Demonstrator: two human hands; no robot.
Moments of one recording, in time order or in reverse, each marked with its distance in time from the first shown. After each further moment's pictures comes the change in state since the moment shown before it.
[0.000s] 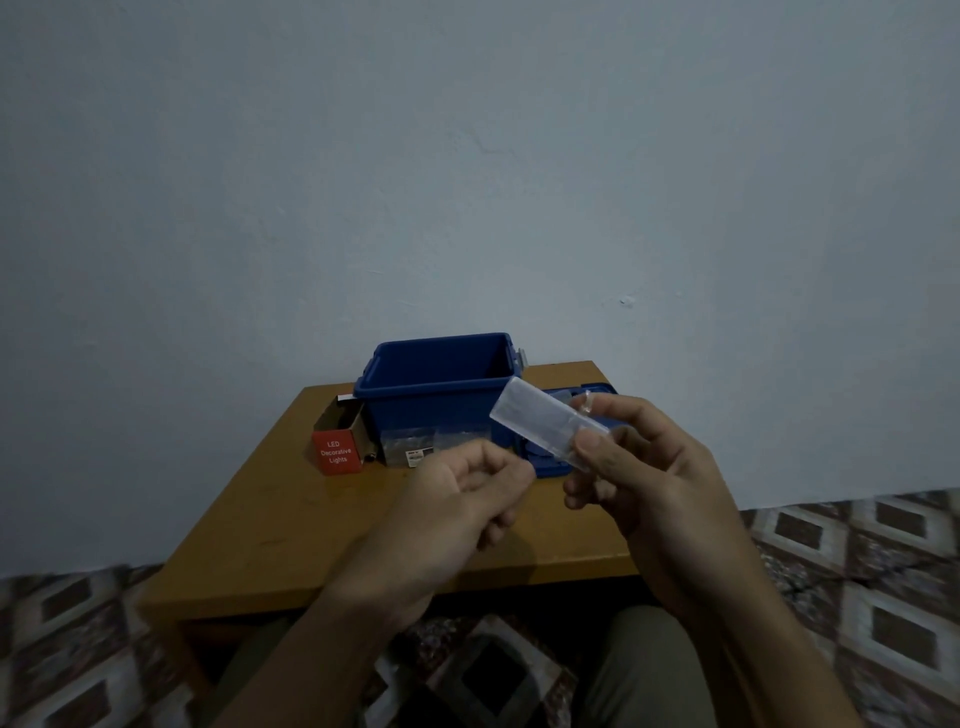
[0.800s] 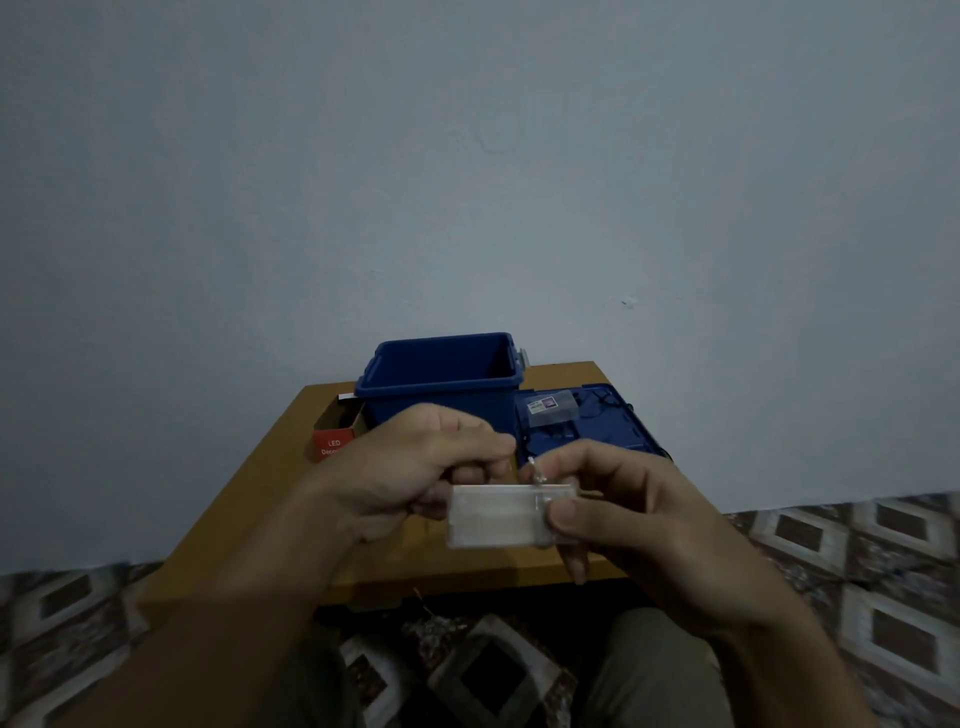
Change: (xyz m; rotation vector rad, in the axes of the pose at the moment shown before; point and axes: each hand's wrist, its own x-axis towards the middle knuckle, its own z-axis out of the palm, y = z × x) left_hand 0.022 0.040 -0.033 0.084 -0.250 -0.142; right_hand -0.005 -0.005 -0.011 -0.155 -0.477 0.135
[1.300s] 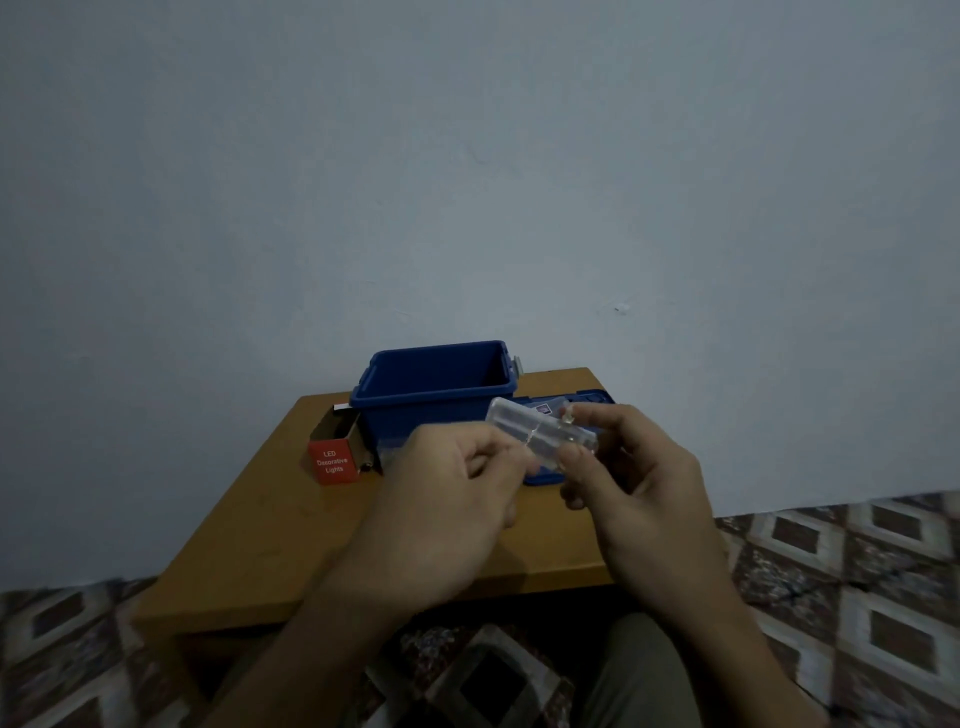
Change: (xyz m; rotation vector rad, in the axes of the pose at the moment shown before) left_hand -0.027 0.004 0.050 0.304 0.398 0.274; right_hand 0.010 0.009 0.018 -0.401 0.610 -0.316
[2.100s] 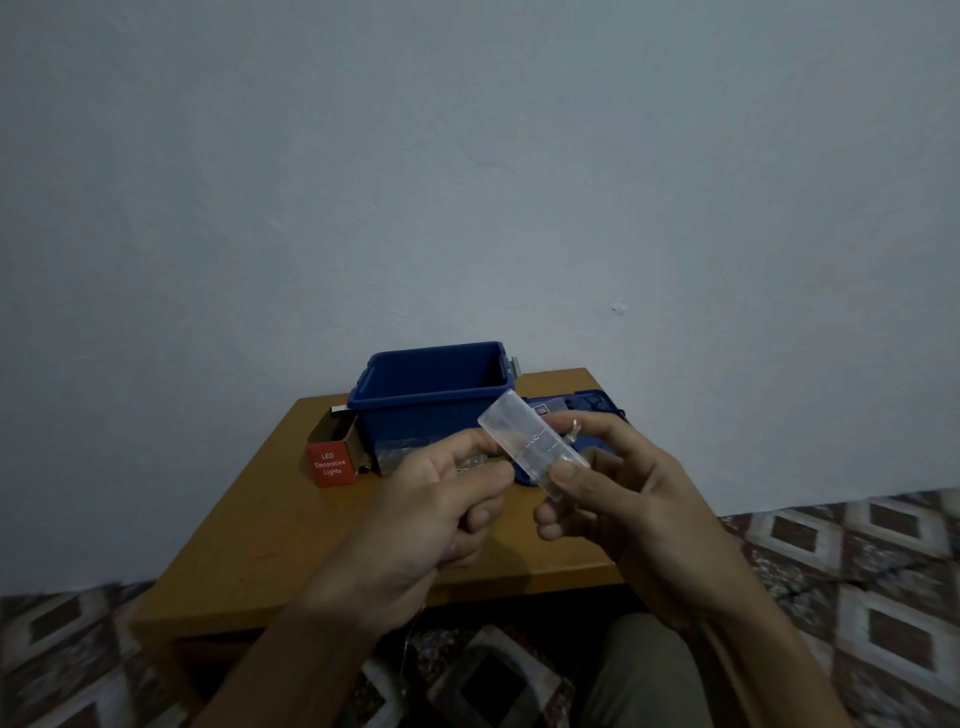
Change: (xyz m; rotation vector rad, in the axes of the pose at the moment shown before) left_hand 0.008 -0.029 -0.002 -0.641 -0.209 -0.210; right_hand 0.007 -0.004 -0.014 0.544 -0.285 0.360
